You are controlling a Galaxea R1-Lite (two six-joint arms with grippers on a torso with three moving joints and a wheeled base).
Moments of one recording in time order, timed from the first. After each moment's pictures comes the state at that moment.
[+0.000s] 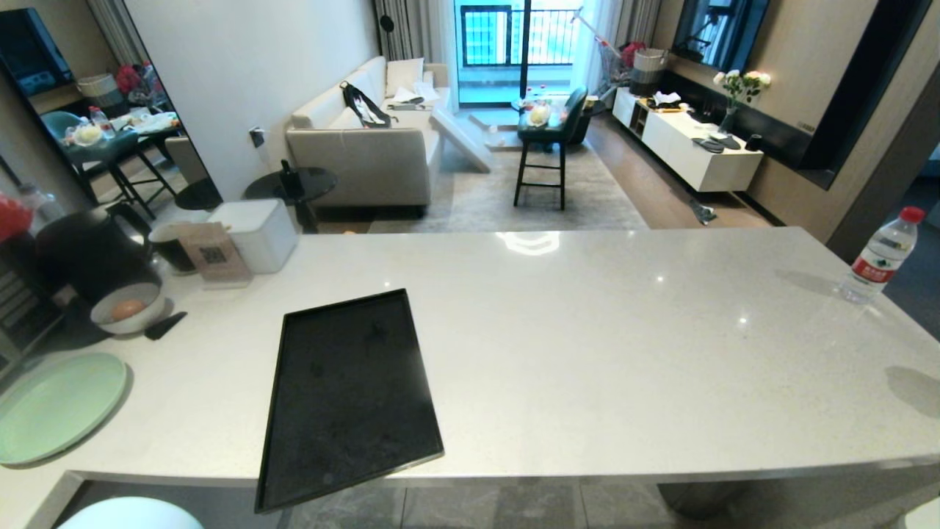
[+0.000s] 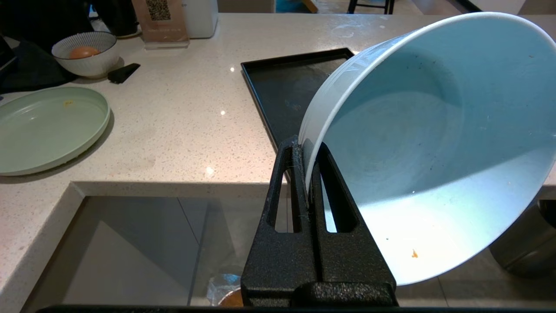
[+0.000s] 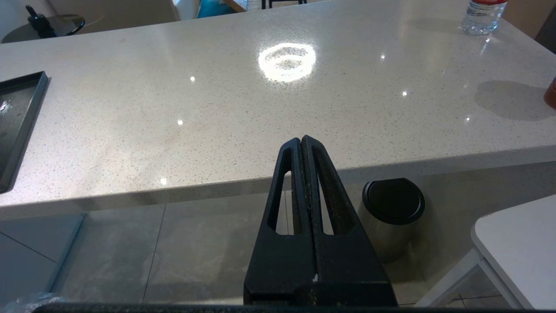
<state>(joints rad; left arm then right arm) 0.00 0.00 0.00 -0.01 -0.01 -0.03 0.00 0.00 0.00 -0.01 -0.04 0.08</state>
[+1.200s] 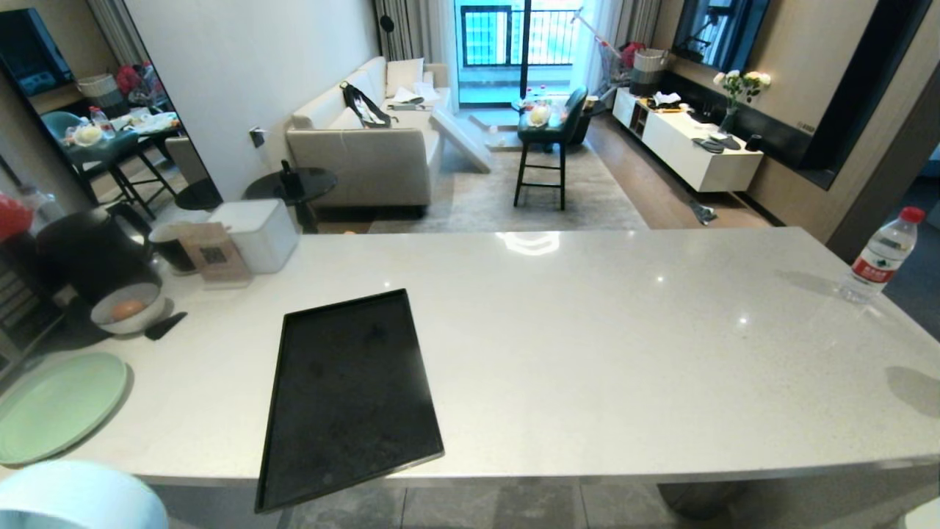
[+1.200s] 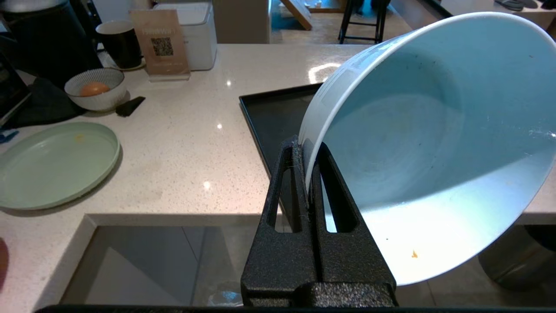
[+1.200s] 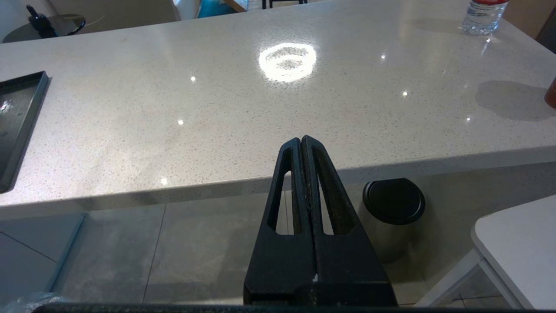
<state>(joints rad) 0.00 0.15 -0.24 0.07 -0.02 -0.03 0.00 0.00 0.00 -0.01 -0.04 0.08</state>
